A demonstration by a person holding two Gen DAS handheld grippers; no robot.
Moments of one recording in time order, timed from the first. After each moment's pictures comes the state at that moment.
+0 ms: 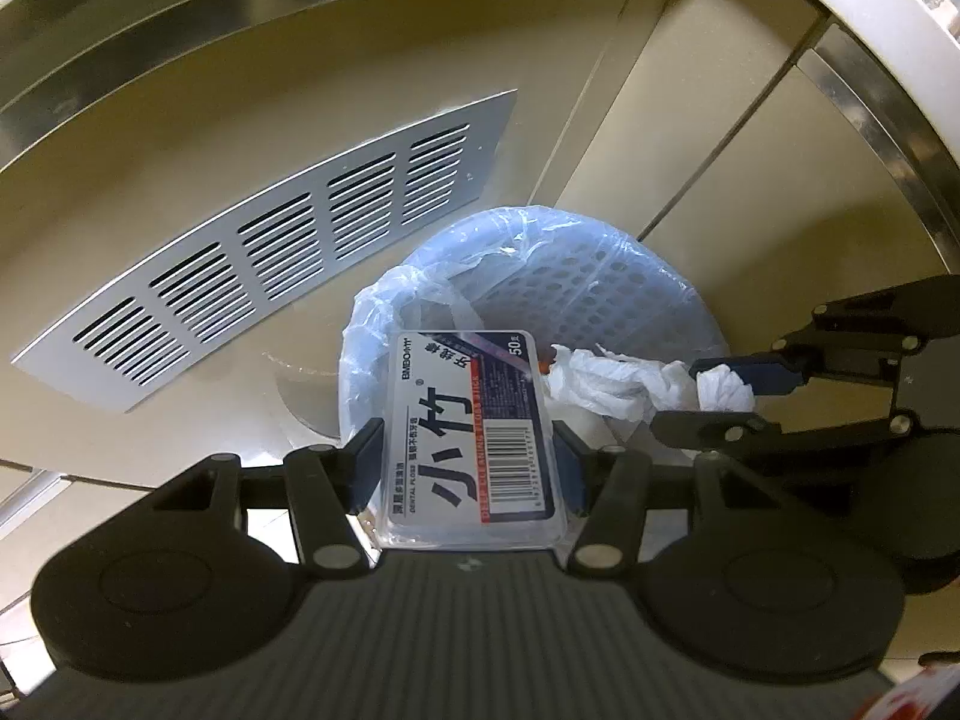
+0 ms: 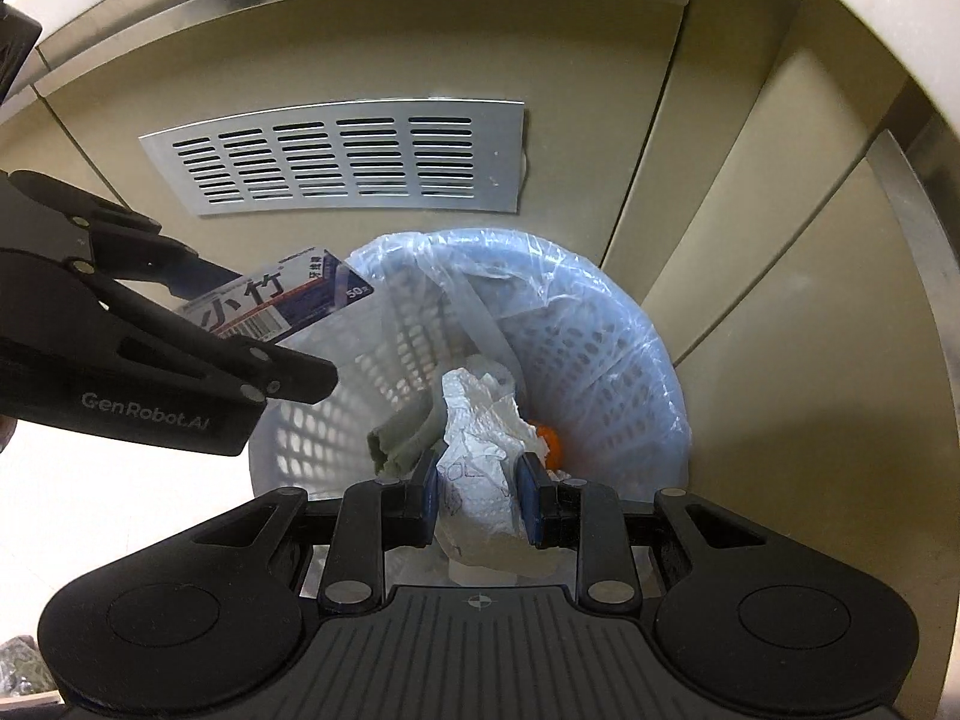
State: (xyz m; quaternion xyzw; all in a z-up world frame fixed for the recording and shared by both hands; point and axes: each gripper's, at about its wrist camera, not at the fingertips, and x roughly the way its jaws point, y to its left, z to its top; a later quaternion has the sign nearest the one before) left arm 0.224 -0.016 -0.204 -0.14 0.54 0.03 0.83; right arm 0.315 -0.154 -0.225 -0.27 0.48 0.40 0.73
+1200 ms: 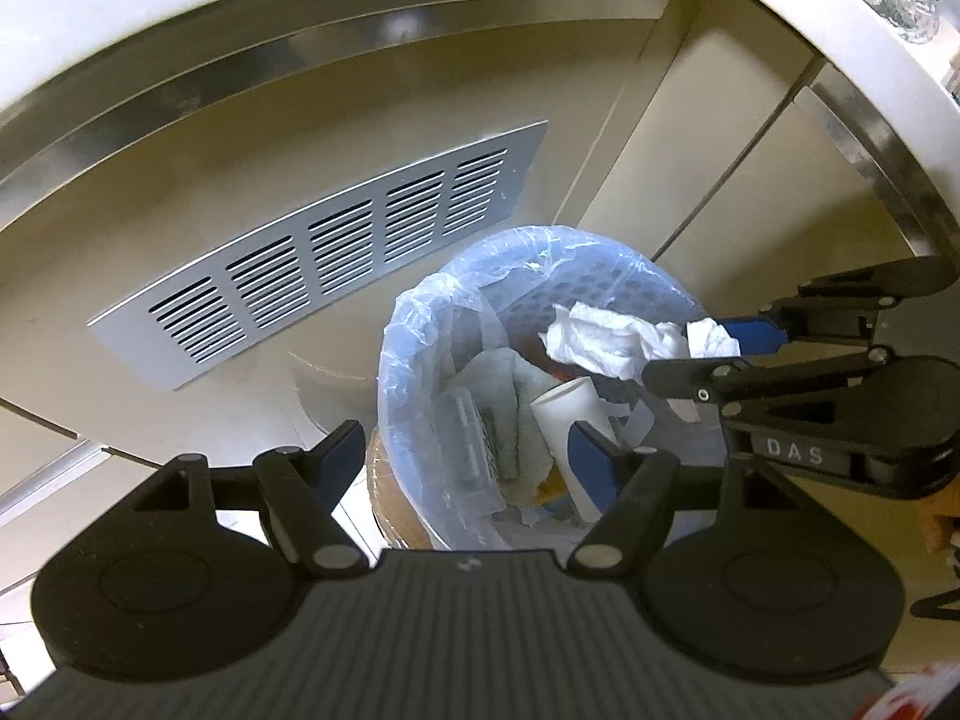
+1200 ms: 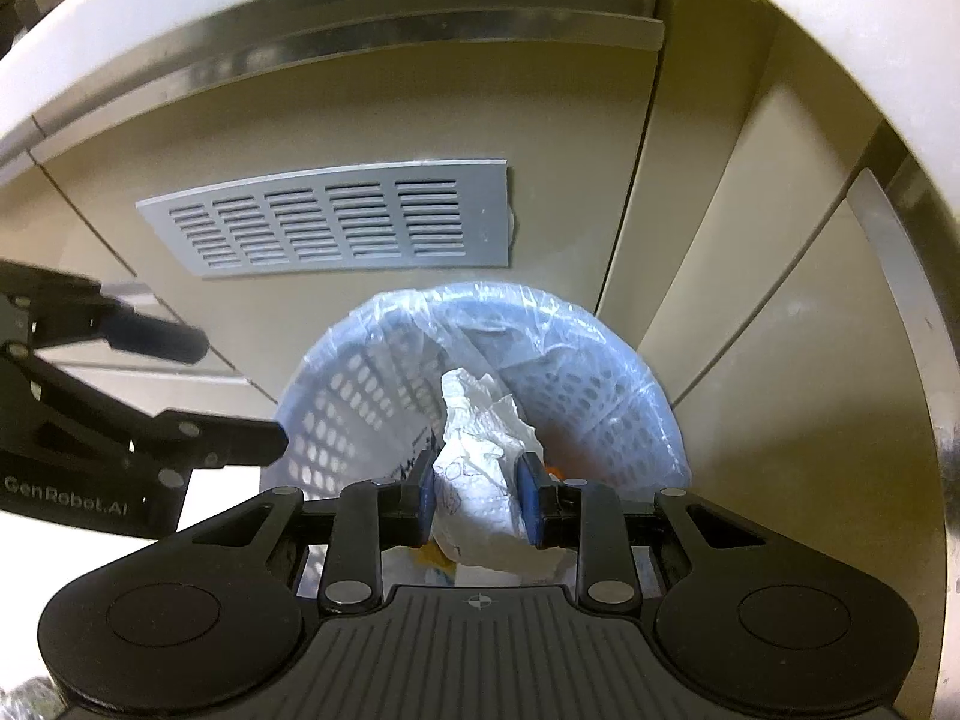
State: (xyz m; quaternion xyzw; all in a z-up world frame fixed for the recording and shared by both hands) left arm 0.197 -0.006 -0.190 -0.15 0.52 0.06 0.84; right arm 0.323 -0.150 -0.211 -0.22 0.46 0.41 0.75
